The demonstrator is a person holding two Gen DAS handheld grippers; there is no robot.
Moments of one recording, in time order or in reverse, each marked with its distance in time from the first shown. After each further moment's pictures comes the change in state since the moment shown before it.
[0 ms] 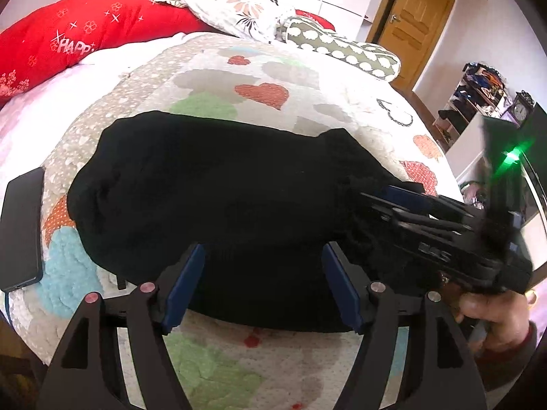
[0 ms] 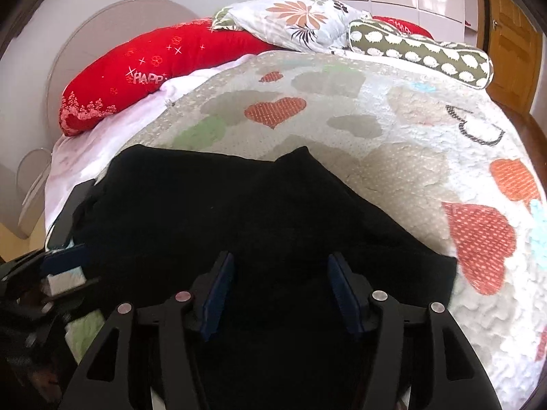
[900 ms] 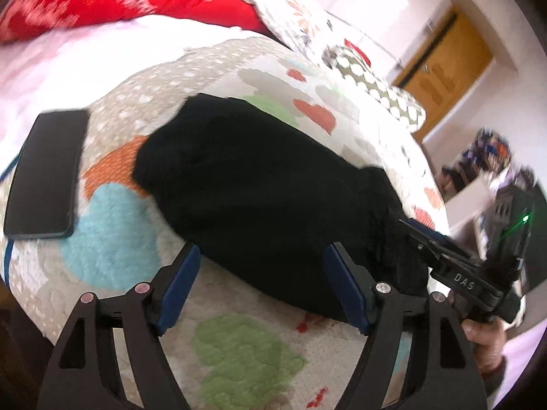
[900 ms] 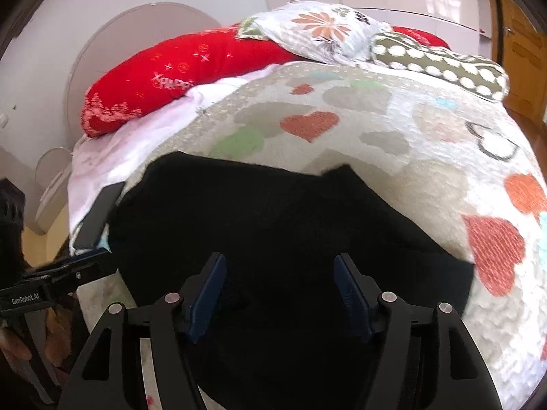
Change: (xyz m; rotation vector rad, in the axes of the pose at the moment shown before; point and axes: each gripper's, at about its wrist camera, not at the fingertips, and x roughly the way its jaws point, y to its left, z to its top) left arm -0.024 0.084 -0.016 -0.286 -0.050 -0.072; right arm -0.013 0.029 0.009 -0.032 -0.034 0.091
